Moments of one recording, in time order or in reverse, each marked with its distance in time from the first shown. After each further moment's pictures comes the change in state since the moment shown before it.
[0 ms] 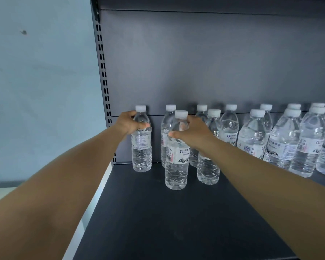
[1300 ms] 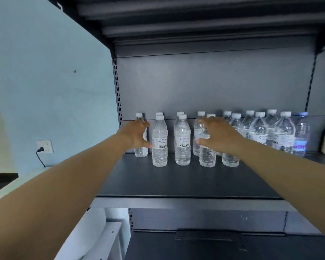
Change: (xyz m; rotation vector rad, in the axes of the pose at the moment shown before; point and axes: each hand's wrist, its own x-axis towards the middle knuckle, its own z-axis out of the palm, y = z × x) left_hand -0.261 0.127 0.024 1.026 -0.052 0.189; right_hand -0.166 0.014 -0.180 -0.667 -0.058 -0.321
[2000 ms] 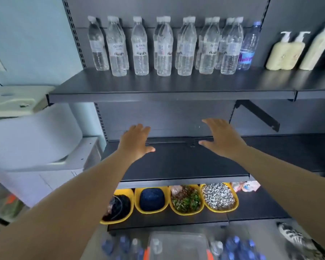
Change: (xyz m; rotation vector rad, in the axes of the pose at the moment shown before) left_hand -0.224 0.173 0.208 -0.099 -0.173 0.060; right_hand -0.306 0.109 0.085 0.005 -0.267 0.193
